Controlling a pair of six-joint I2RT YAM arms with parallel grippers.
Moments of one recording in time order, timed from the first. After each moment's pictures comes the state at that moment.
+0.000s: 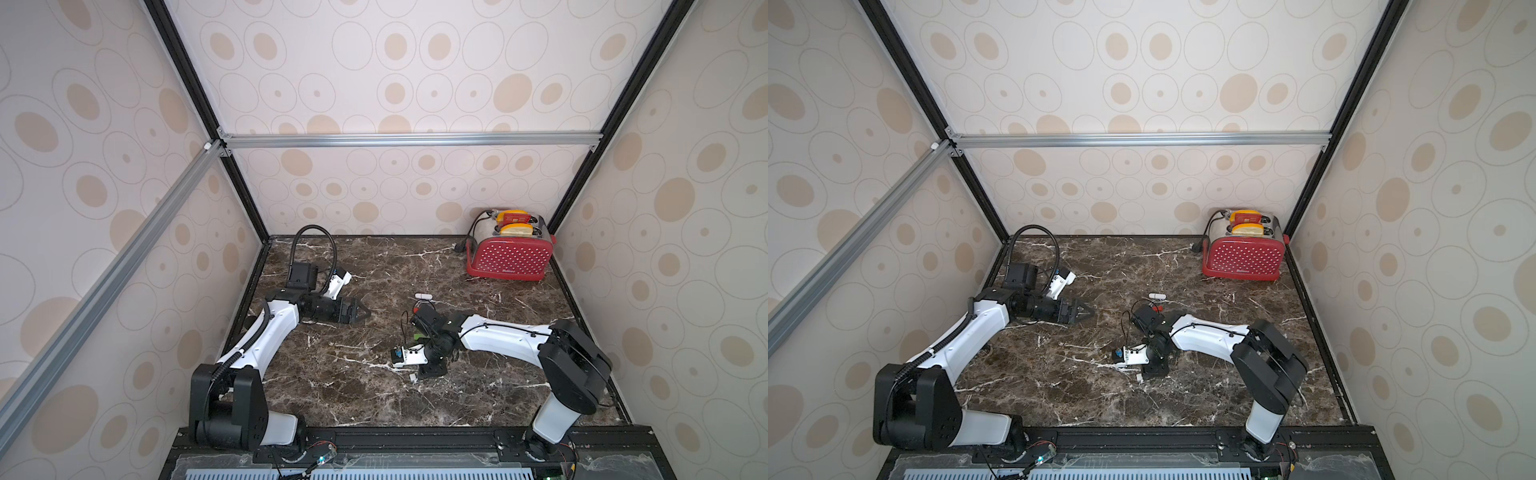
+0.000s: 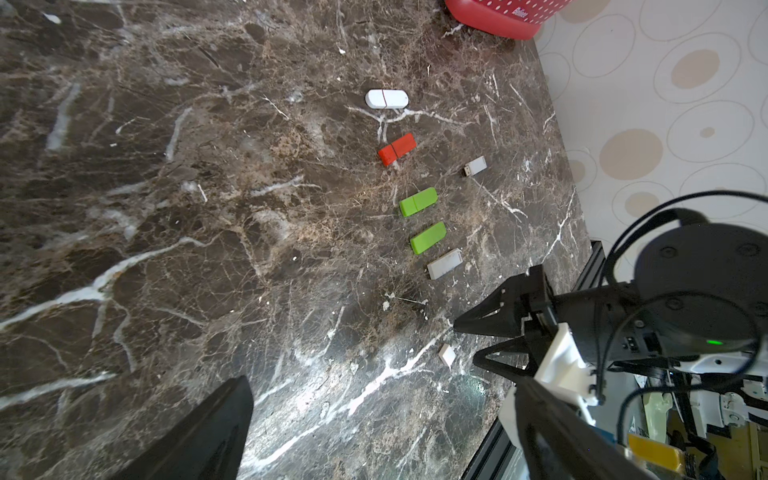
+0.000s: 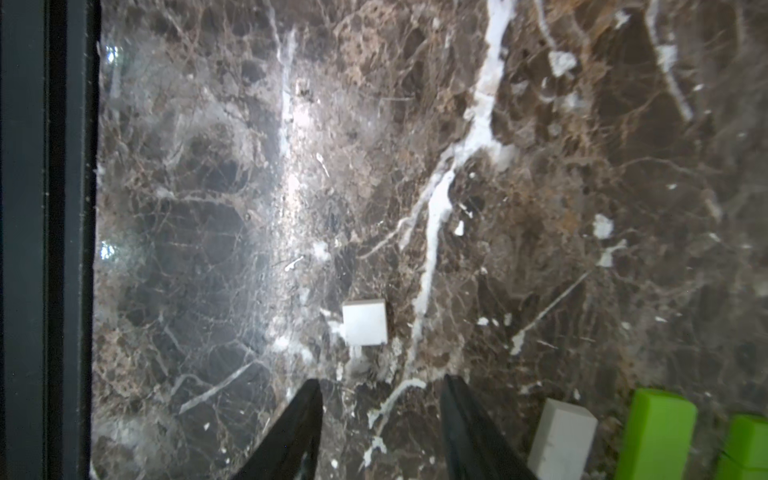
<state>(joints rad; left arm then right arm) -0.11 1.39 1.01 -0.70 0.72 0.02 0.96 1.73 1.06 -0.68 -0.29 -0.83</state>
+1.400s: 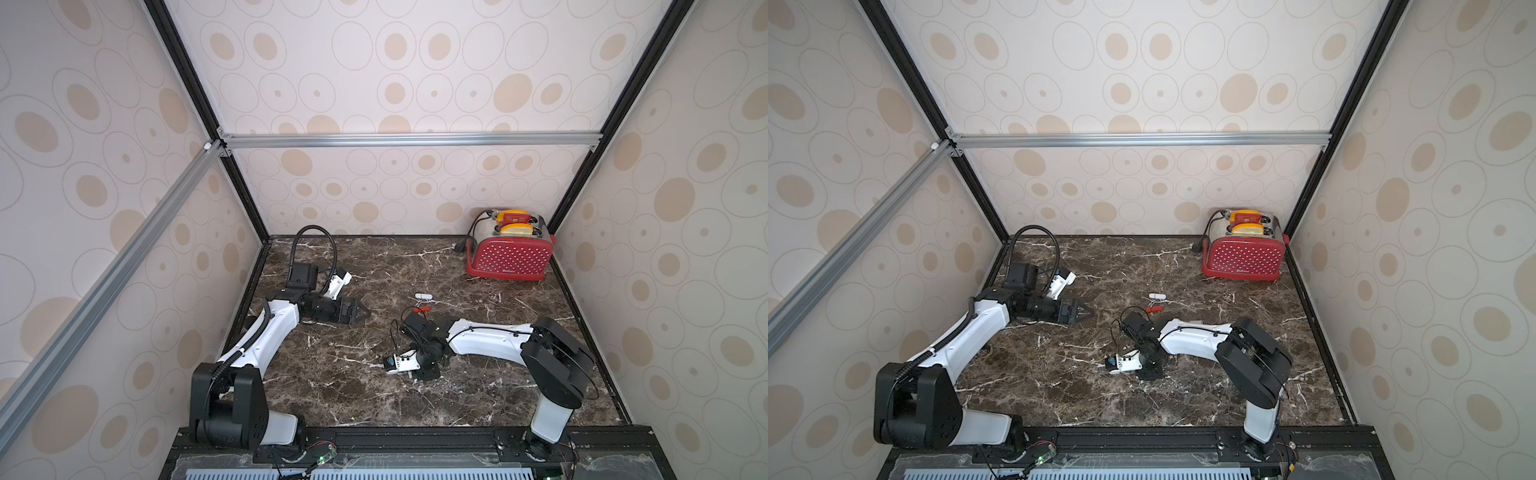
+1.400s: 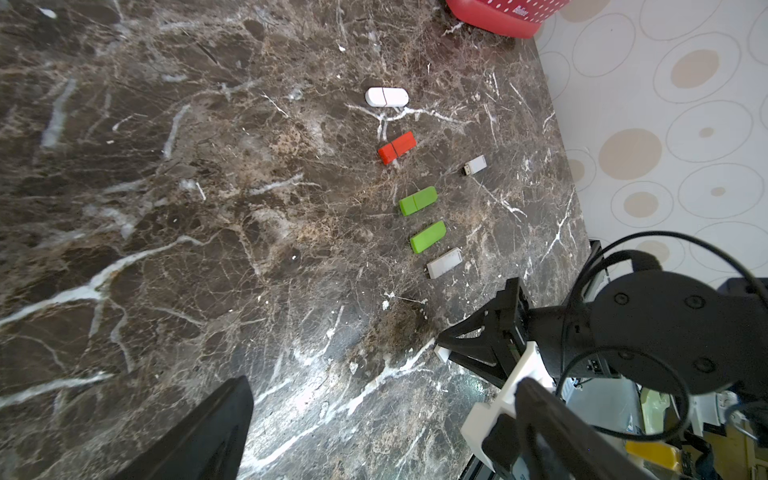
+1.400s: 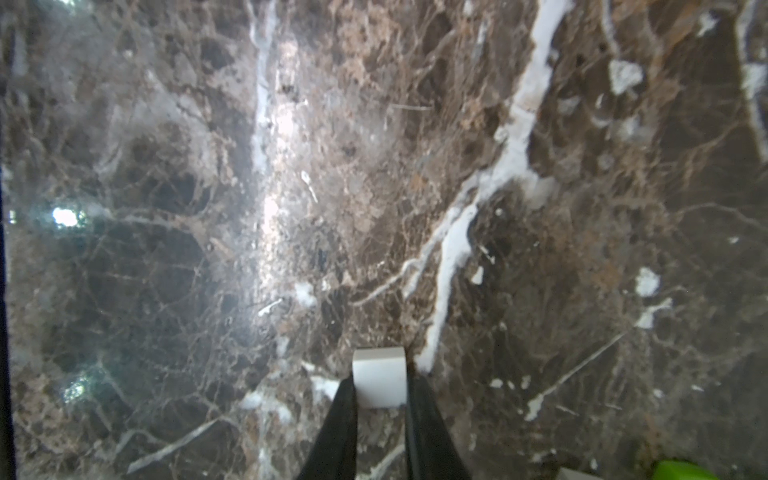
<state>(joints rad) -0.11 1.41 1.01 -0.70 0.74 0.01 1.02 1.78 1.08 -0.64 -0.21 -0.81</state>
